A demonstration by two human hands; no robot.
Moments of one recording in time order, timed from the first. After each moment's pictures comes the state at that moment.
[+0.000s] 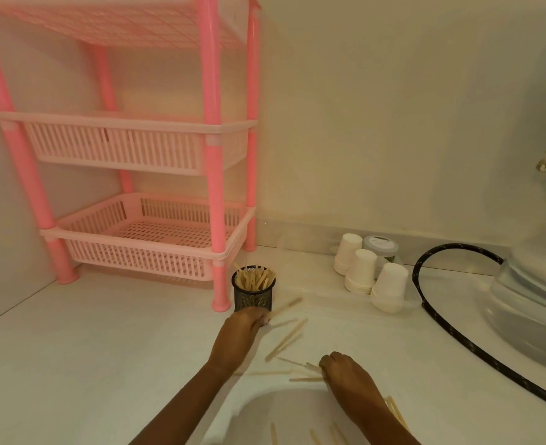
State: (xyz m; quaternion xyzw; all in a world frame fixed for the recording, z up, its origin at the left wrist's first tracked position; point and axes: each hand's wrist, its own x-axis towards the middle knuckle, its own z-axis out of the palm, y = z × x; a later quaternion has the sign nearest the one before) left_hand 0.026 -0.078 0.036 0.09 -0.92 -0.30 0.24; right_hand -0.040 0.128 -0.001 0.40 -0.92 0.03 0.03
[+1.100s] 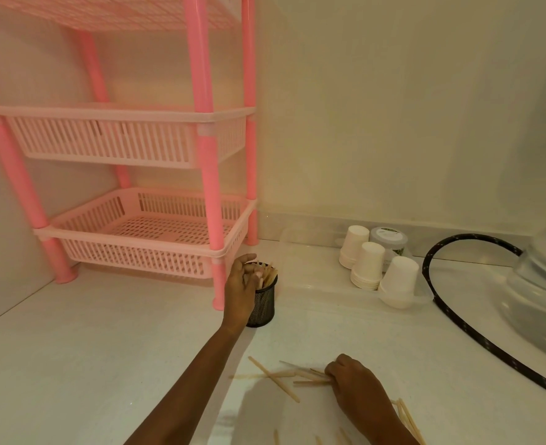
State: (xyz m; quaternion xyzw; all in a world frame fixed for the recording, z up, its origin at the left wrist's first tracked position) left_hand -0.023 -0.091 0.065 0.15 -0.72 -0.58 0.36; right_hand -0.045 0.124 -0.006 0.37 -0.92 0.11 -0.02
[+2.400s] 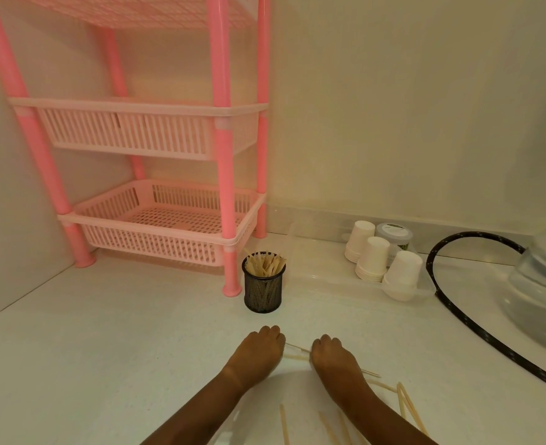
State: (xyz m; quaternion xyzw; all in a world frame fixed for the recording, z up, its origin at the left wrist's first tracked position) left_hand 0.042 -0.055 0.002 -0.03 -0.99 0.13 0.04; right_hand -0.019 0.096 0.005 0.38 -0.90 -0.08 0.18
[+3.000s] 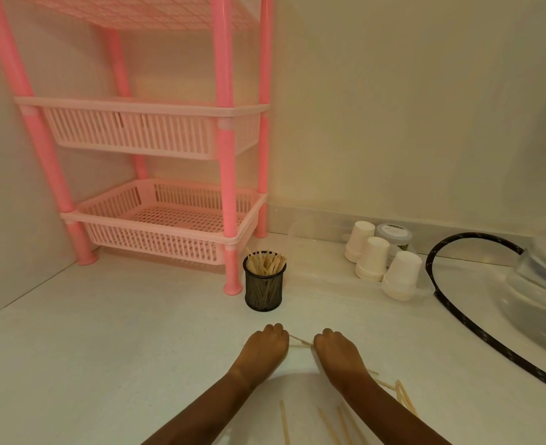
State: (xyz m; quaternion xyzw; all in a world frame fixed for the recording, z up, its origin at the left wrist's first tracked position) left_hand 0.036 -0.046 0.005 0.04 -0.99 0.09 0.07; right_hand -0.028 0.090 0.025 0.39 -0.92 -0.04 -0.04
